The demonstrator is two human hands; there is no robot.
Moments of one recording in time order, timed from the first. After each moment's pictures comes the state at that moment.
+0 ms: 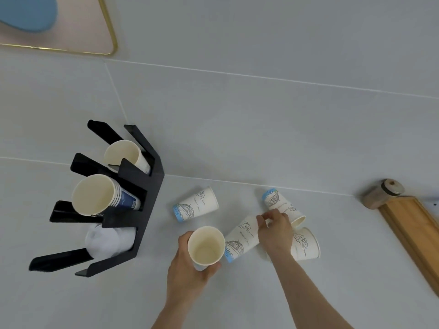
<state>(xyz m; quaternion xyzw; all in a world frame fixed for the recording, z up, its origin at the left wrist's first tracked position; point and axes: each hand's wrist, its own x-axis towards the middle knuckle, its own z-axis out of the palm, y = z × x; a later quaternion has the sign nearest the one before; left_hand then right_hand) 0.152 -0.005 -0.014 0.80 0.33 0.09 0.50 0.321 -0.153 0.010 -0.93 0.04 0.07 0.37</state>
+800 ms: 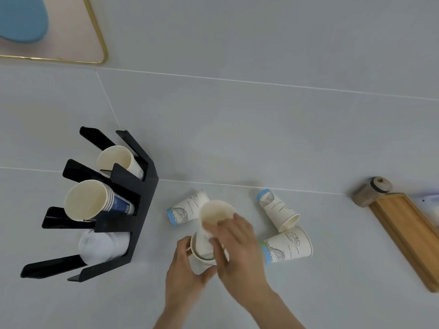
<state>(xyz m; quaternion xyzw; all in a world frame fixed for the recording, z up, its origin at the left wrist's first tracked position) 0.154 -0.016 -0.014 0.80 0.32 0.08 0.50 0.232 -0.133 0.062 -0.82 -0.39 -0.14 0.39</state>
